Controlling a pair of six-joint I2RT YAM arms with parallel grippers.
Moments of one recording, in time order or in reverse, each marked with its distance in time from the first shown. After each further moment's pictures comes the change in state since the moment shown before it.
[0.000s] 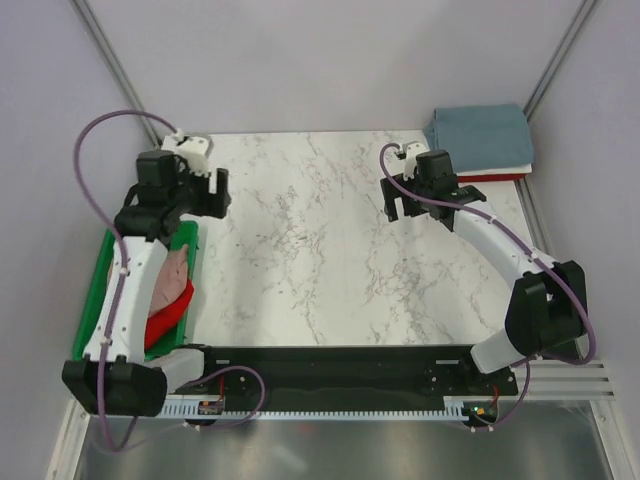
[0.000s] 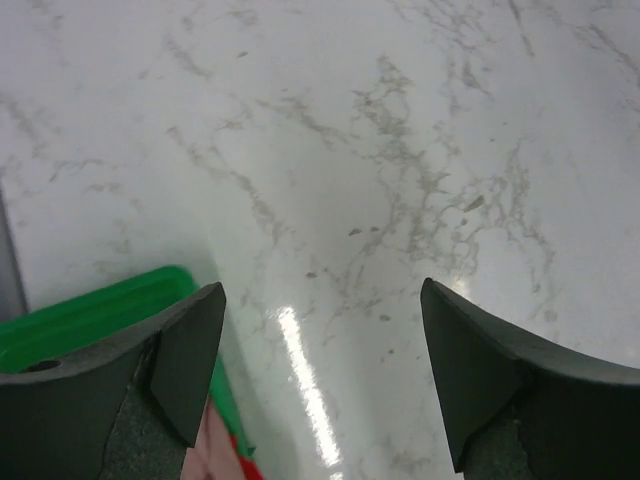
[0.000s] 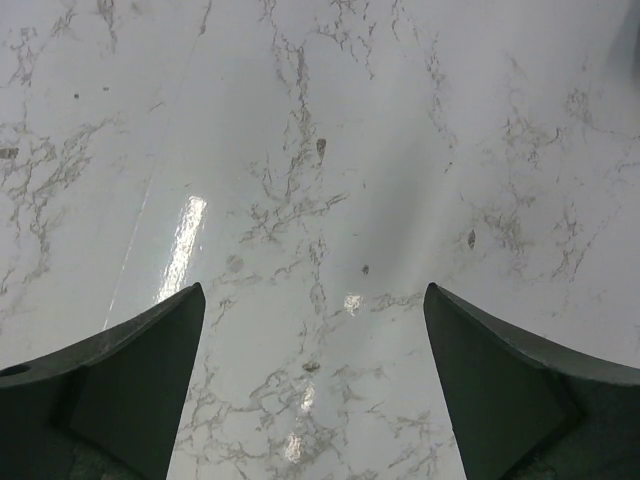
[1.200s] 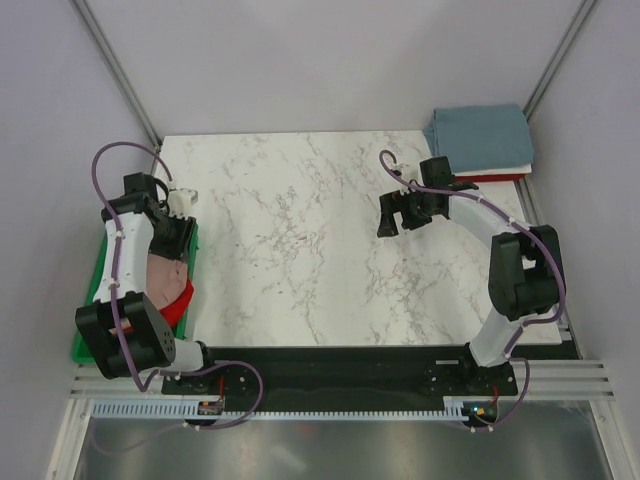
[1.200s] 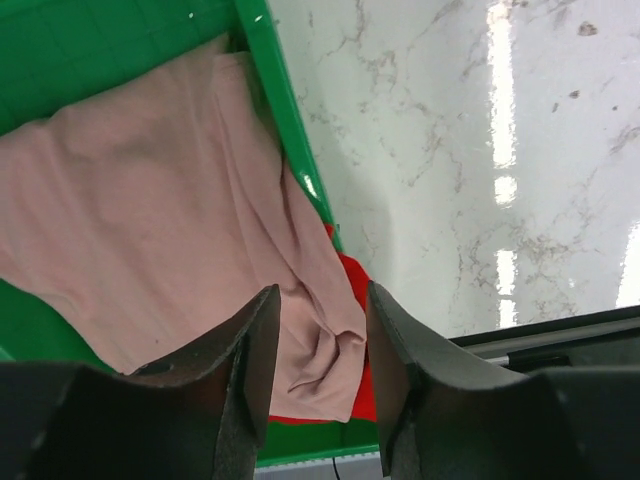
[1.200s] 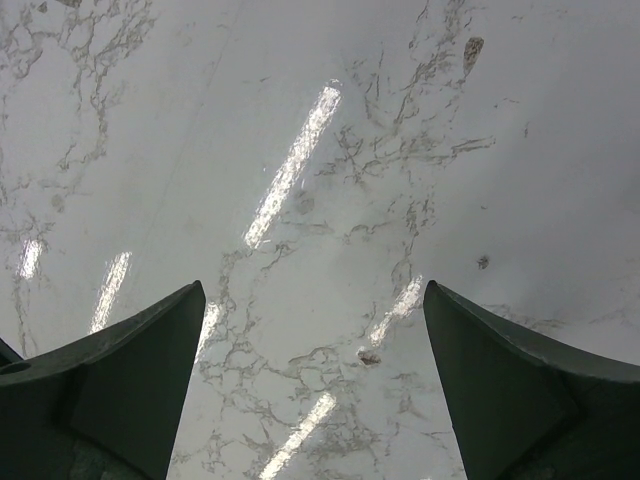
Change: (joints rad) left arm 0.399 0.153 -0.075 -0.440 -0.005 0.365; right arm -0.112 0.210 0.024 -0.104 -0.447 -0.111
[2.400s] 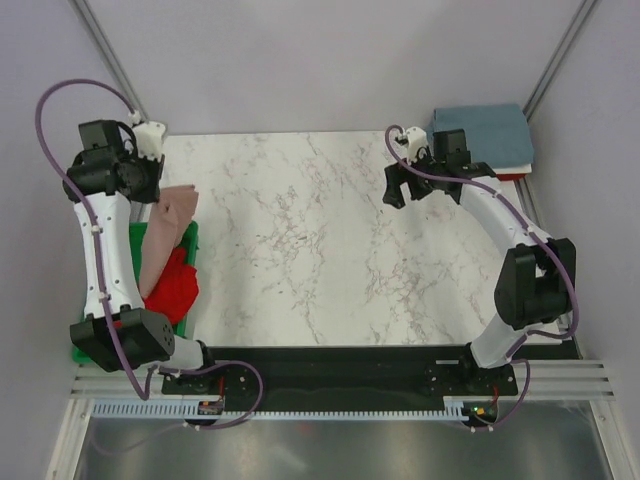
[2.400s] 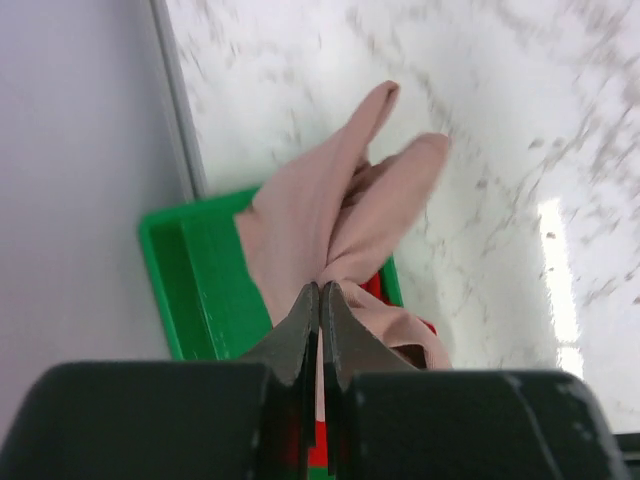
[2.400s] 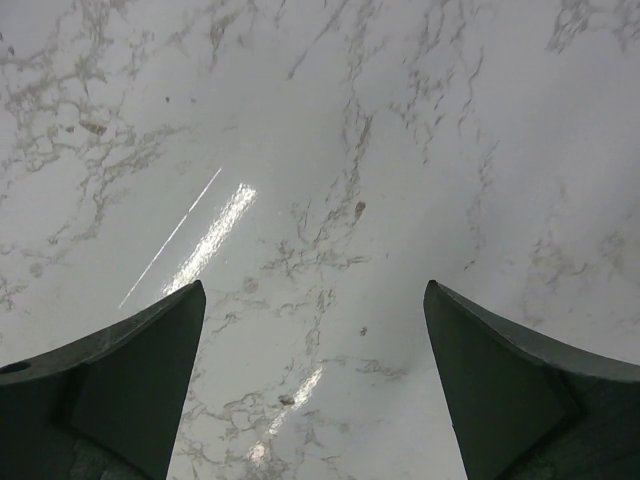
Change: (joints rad) left arm 0.000 0.044 0.433 -0.003 0.003 -0.030; right arm -0.019 -0.056 0.158 0.009 0.043 -0.134
